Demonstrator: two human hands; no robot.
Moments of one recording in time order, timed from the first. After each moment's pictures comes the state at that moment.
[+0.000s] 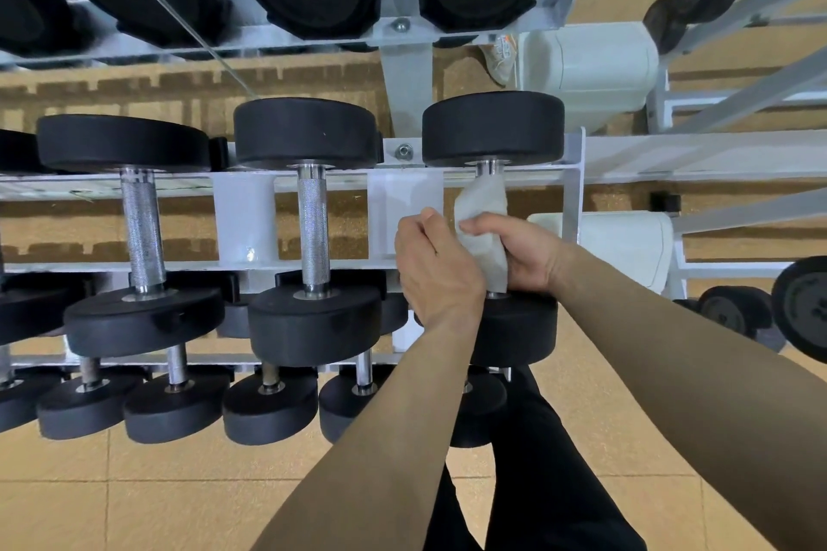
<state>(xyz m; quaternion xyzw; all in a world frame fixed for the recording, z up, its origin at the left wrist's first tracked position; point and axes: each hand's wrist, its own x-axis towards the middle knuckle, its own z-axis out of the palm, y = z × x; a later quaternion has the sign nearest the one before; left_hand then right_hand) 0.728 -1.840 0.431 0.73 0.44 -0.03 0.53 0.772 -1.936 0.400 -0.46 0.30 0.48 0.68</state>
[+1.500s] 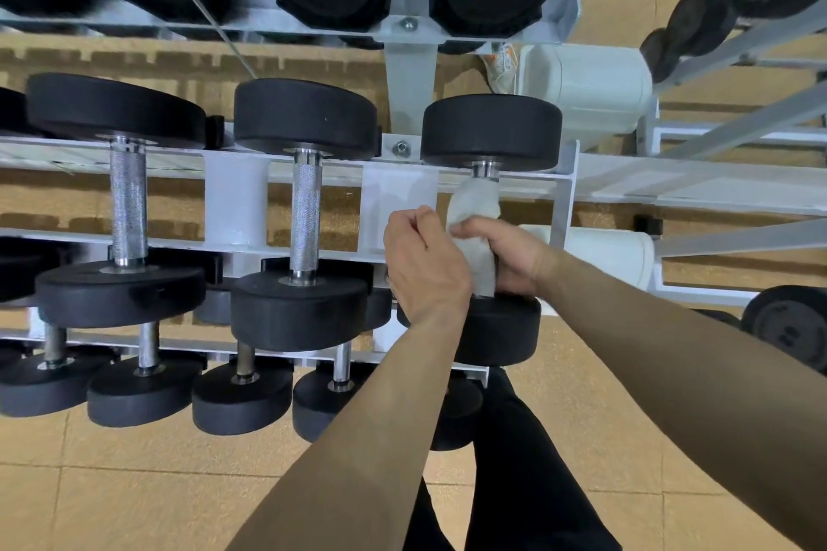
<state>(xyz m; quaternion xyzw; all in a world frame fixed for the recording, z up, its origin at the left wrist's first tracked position) 0.728 -1.839 0.431 0.72 0.44 -0.02 0.54 0.771 -1.937 0.404 -0.51 0.26 0.51 0.65</state>
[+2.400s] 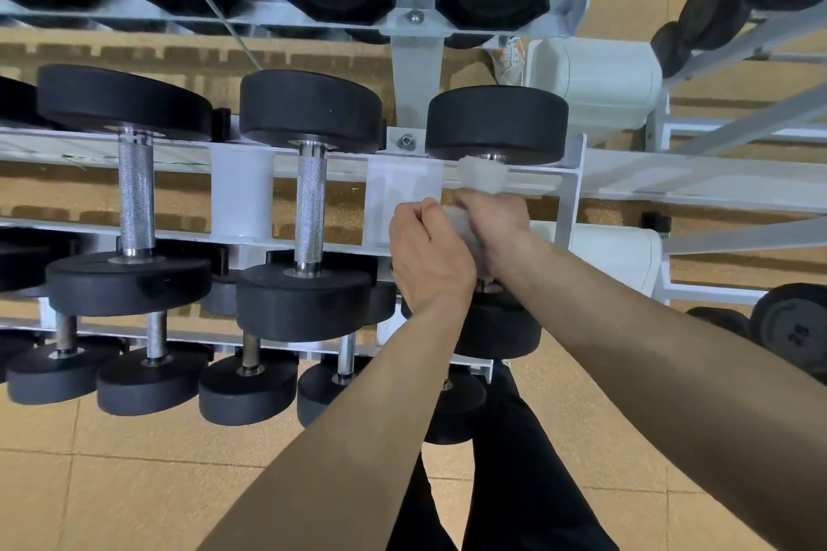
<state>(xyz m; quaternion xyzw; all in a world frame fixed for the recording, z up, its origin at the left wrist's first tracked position) 0.729 -1.838 0.428 0.72 0.44 -0.03 0.53 0.784 -1.897 0.395 -0.65 0.40 0.27 0.59</state>
